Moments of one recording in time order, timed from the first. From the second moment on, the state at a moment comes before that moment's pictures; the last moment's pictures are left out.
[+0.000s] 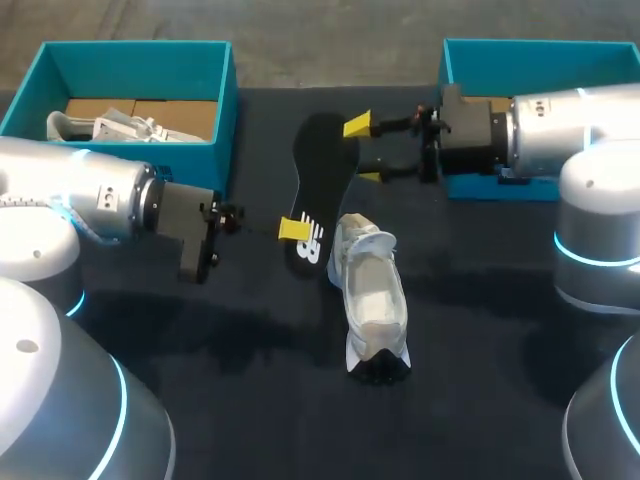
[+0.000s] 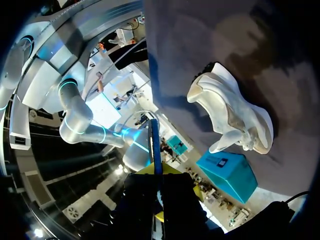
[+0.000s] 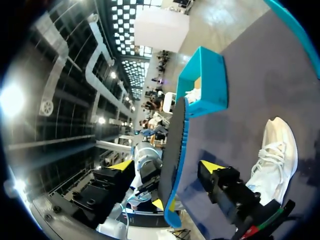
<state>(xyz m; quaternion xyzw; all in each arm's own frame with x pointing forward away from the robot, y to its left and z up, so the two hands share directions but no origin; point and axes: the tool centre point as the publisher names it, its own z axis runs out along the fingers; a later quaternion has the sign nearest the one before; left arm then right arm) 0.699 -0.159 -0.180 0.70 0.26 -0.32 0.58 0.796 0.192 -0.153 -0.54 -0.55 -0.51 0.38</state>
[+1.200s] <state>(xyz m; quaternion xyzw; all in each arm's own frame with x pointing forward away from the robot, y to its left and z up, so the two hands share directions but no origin) 0.697 -0.159 -0.181 0.71 0.26 -0.32 0.57 0.792 0.214 -0.163 -0.54 -0.54 -0.51 0.39</state>
